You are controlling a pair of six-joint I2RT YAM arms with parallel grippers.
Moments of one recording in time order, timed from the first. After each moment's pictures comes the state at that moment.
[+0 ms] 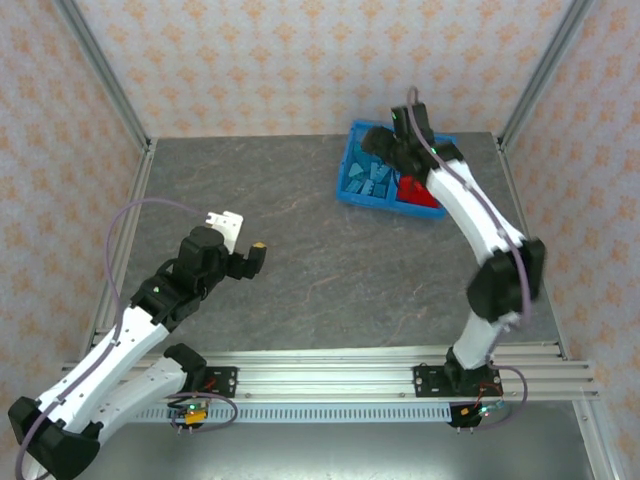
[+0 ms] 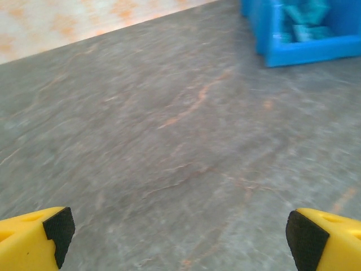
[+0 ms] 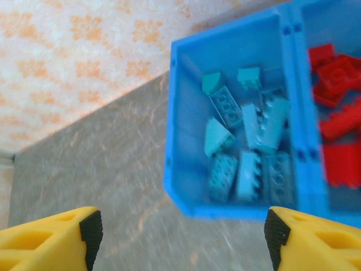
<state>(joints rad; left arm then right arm) -0.48 0.77 0.71 -0.51 -0.30 -0.08 0.35 1.65 1.61 -0.63 0.06 0.68</state>
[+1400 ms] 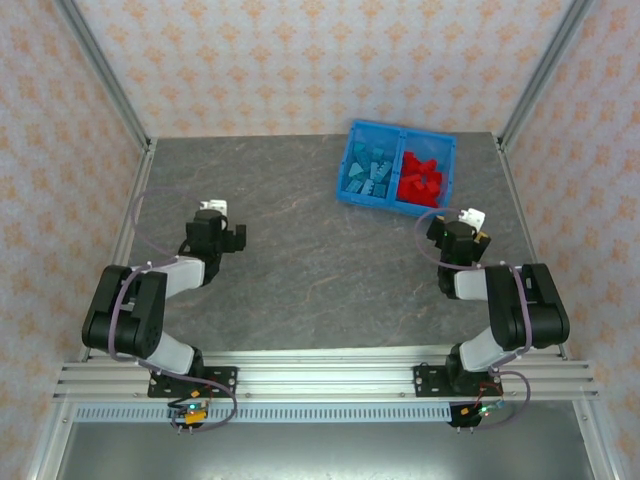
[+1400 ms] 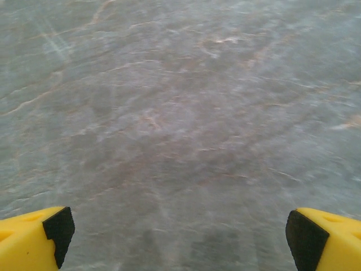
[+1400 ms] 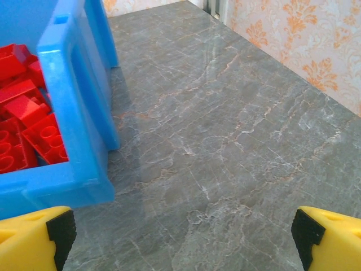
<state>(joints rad) -0.06 1.50 0.56 0.31 -0.24 -0.03 0.05 1.53 0.39 0.69 0.41 0.24</state>
